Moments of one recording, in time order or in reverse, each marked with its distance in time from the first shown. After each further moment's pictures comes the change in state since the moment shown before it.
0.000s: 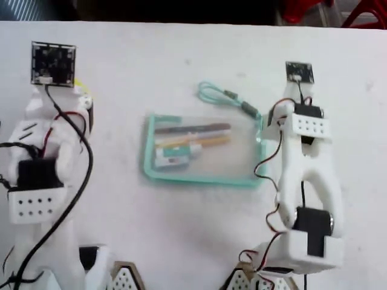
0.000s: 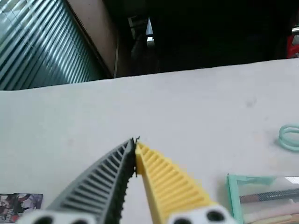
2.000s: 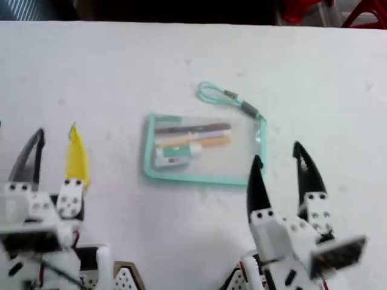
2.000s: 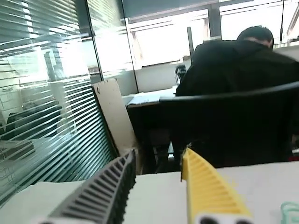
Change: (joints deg) left arm -0.4 -59.3 21.4 6.4 0.2; right arm -22.6 -99.7 30.9 3.2 1.3
